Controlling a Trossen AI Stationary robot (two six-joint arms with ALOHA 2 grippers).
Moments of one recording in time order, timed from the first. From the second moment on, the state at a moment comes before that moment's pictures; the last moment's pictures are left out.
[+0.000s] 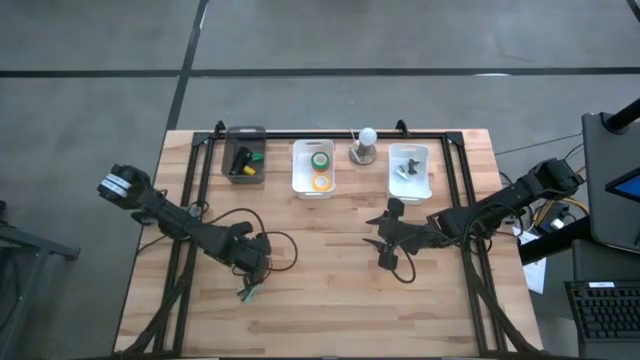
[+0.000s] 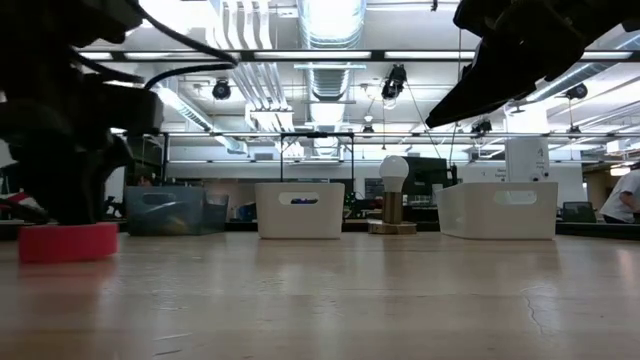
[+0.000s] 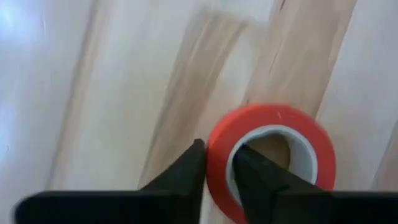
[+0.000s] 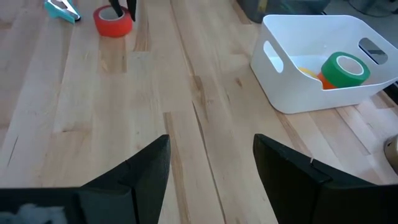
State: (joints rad) left arm -0.46 1.42 0.69 -0.58 -0.21 -0.75; right arm 0.35 1.26 0.63 -0.04 0.52 0.28
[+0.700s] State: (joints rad) left arm -0.17 1.42 1.00 -0.61 -0.23 -0.23; right arm 0.35 1.26 0.63 -0.04 0.52 0.28
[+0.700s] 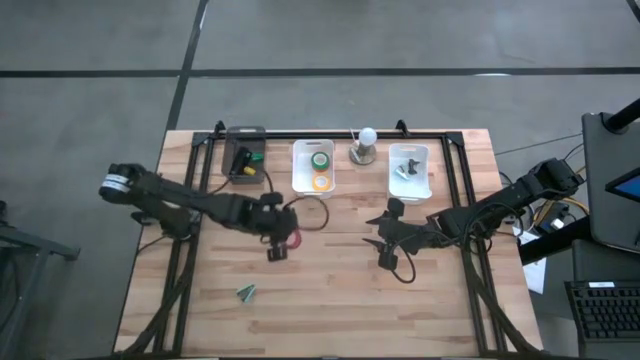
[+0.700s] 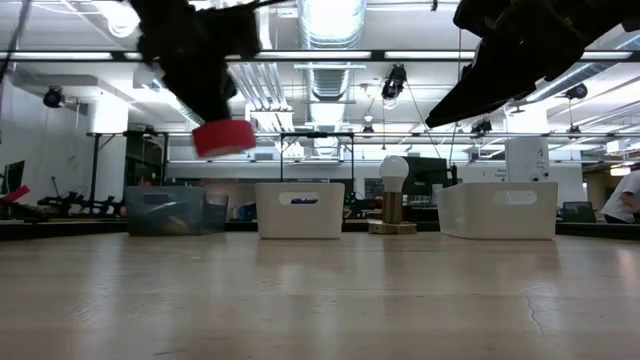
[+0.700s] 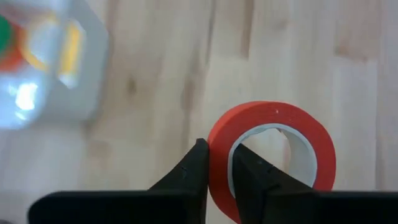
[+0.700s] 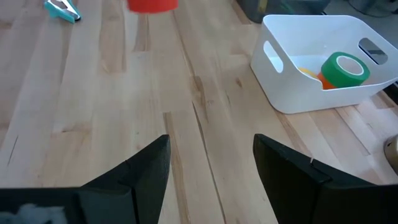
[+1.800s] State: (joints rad) left arm 0.43 1.66 1.33 -0.34 -0.12 -0.16; right arm 0.34 1.26 0.61 -0.04 0.53 0.26
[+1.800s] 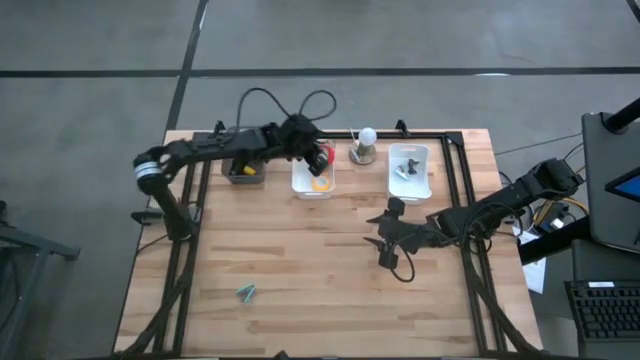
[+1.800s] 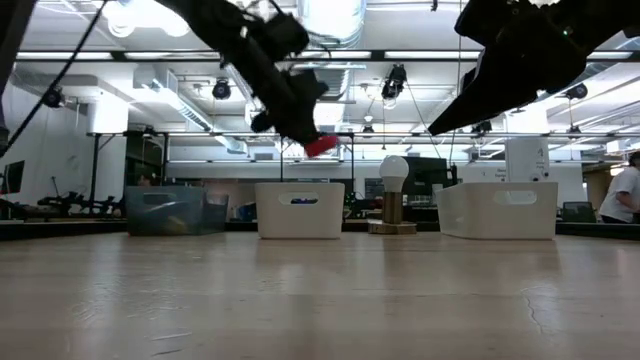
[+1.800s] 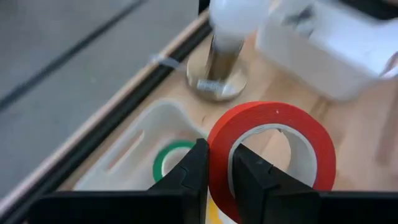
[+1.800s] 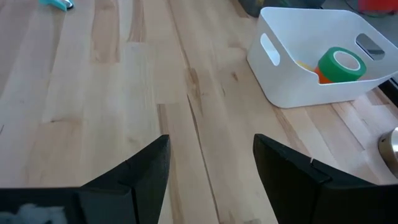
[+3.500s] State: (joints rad) left arm 0.39 1.77 1.37 -0.53 0.04 -0.17; right arm 0.33 1.26 0.57 0.01 0.52 0.26
